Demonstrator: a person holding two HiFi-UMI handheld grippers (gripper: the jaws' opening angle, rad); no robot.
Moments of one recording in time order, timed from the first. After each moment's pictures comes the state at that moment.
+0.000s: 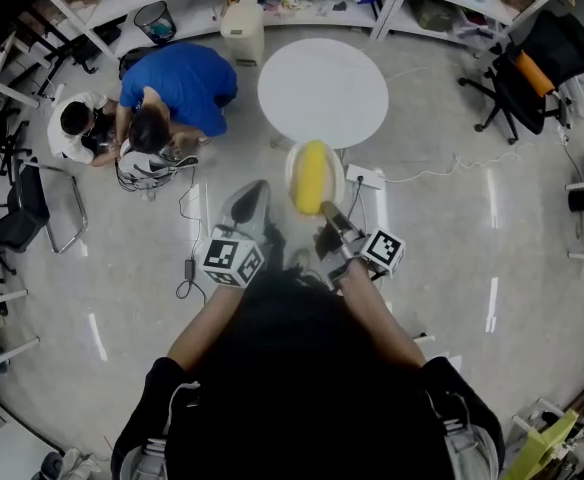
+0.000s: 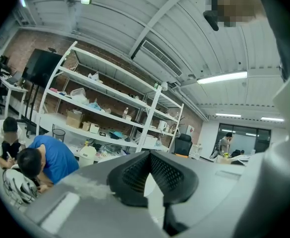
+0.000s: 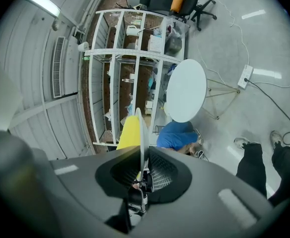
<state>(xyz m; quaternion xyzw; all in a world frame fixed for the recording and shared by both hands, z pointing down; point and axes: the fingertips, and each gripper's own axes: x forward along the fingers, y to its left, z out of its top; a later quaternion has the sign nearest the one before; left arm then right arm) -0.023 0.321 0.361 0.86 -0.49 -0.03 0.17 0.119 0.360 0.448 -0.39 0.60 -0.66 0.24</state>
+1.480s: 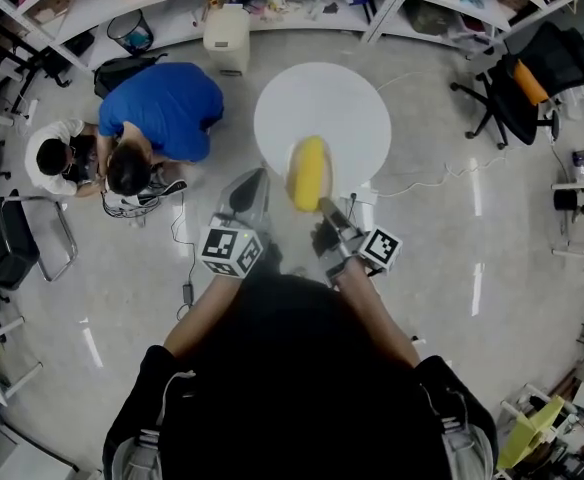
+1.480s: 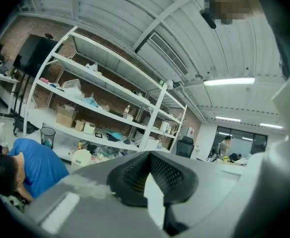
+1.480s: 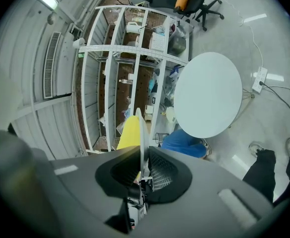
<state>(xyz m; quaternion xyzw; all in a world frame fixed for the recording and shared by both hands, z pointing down) -0.057 0.110 0.362 0.87 -0.46 -0.03 0.19 0.081 0.173 0.446 -0.42 0.59 -0.65 0.24</state>
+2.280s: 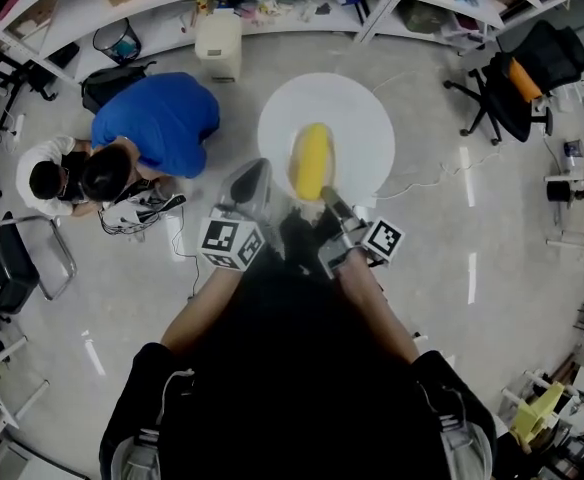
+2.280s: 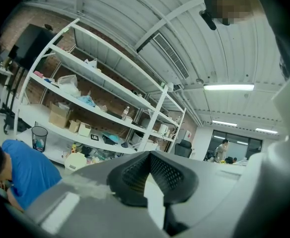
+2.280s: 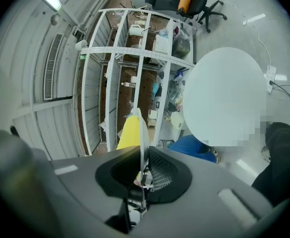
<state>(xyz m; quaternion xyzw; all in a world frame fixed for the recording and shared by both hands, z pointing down) -0.081 0.022 0.360 0.88 -0.43 -0.05 0.19 0.055 0.085 0.438 -0.43 0.59 -0.62 0.28</state>
